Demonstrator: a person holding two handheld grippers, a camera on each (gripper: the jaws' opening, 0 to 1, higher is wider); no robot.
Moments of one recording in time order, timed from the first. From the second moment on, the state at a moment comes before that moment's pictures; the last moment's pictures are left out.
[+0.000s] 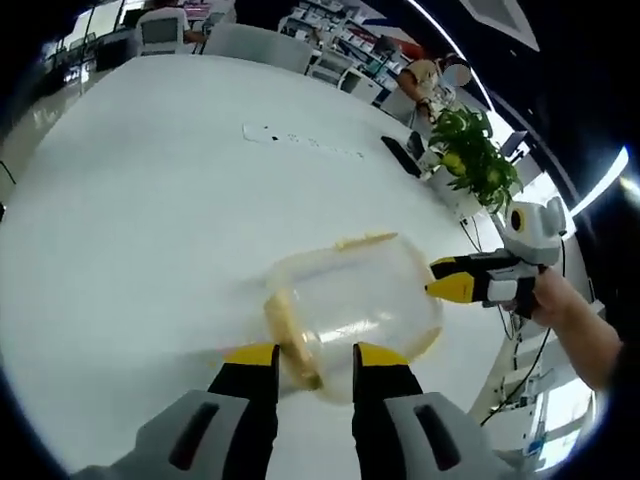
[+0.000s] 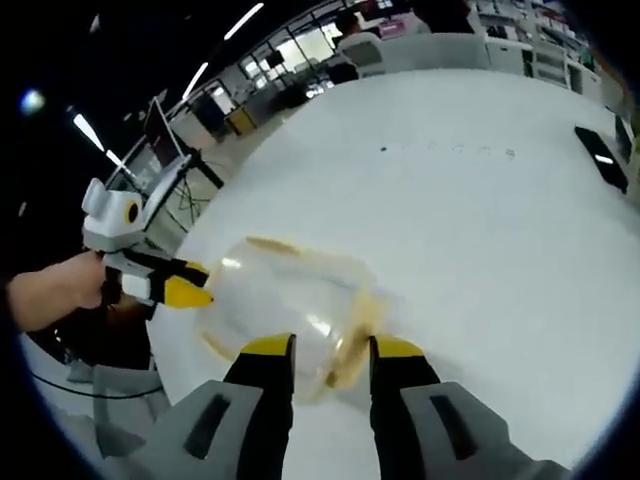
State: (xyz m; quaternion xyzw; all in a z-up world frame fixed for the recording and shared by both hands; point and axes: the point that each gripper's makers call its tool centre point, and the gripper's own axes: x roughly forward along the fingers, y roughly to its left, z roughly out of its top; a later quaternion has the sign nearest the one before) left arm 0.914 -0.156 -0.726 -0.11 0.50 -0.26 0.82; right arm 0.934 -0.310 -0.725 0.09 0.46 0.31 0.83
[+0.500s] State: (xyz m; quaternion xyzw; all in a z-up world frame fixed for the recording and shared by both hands) left arm 0.911 -0.155 -0.727 -0.14 0.52 -0.26 0.80; right arm 0.929 -0.306 -0.710 0.12 0.47 0.29 0.82
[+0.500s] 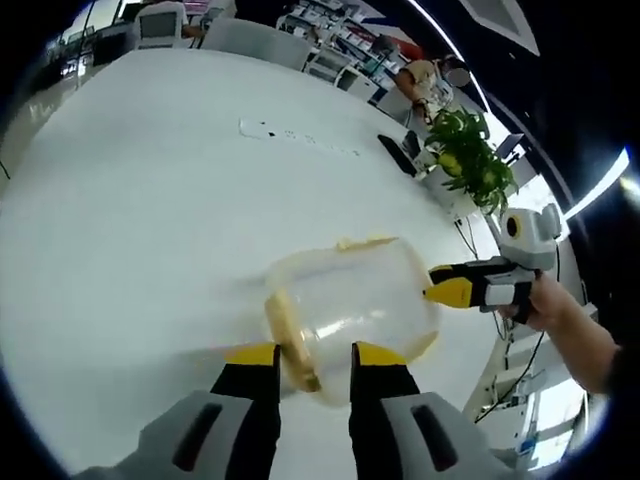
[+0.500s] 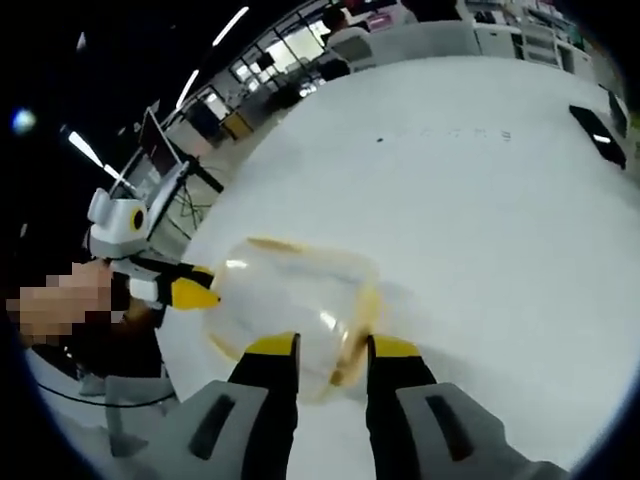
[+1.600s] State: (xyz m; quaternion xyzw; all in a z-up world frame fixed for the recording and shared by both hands) left arm 0.902 -0.148 -0.727 -0.12 0.53 -0.31 0.78; right arm 0.888 -0.306 -0.726 0.15 0.47 0.23 0.84
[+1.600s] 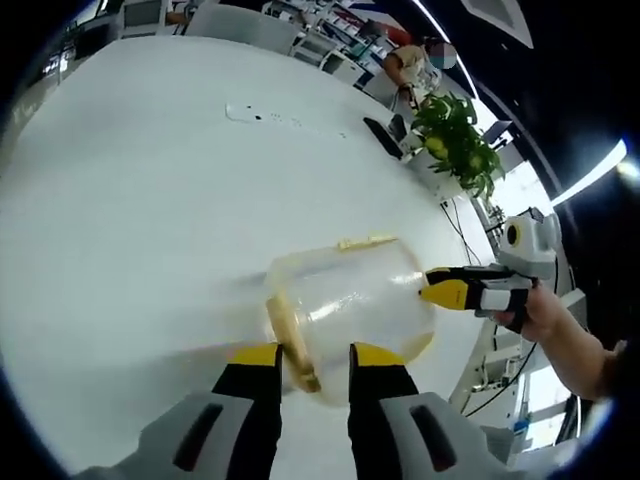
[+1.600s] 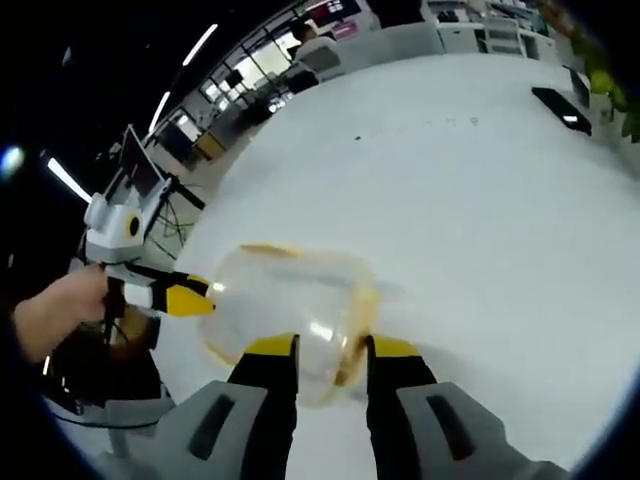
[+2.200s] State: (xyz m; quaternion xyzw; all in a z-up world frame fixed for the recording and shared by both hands) left arm 0.854 -0.148 -0.727 -0.12 0.53 -0.32 0.77; right arm 0.836 -0.294 -0.721 0.15 0.48 0.23 0.84
